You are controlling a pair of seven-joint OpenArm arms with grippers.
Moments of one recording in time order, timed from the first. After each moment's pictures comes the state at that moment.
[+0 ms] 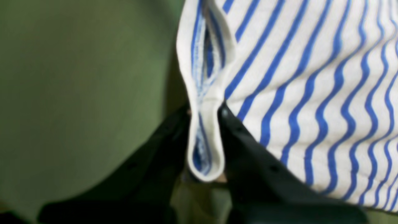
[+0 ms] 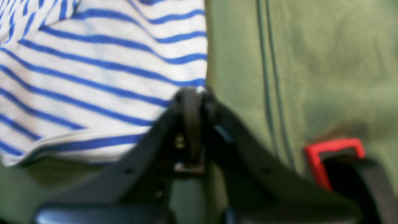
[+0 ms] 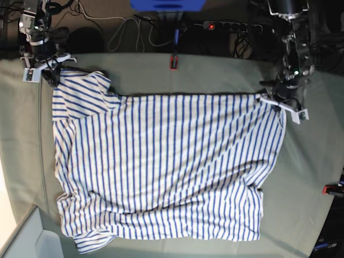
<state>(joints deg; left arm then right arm) 11.9 -7.3 -17.1 78.4 -17.3 -0.8 27.9 -26.5 10.9 22.7 70.4 10.6 22.3 4.7</state>
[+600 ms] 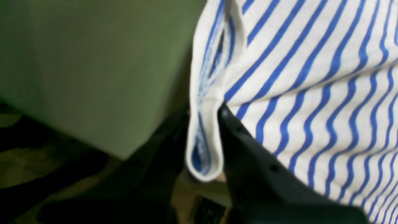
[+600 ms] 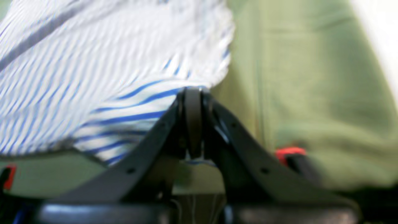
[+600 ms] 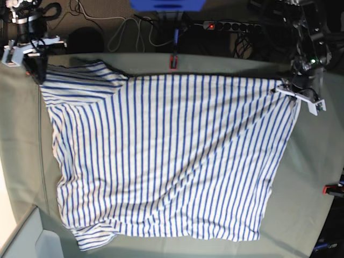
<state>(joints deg) 17.8 -7.2 -24.1 92.3 -17.1 -0.4 39.8 -36.4 -2.8 42.1 97.0 10.0 38.7 3.3</state>
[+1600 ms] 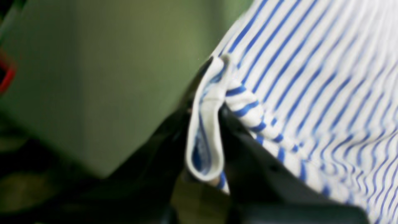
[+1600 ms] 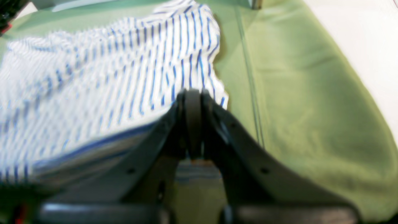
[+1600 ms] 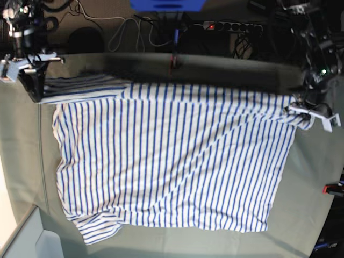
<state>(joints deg) 12.7 -7.6 -26.3 95.0 -16.3 -0.6 39.4 -29.8 -3.6 42.0 100.5 10.9 39.0 -3.4</state>
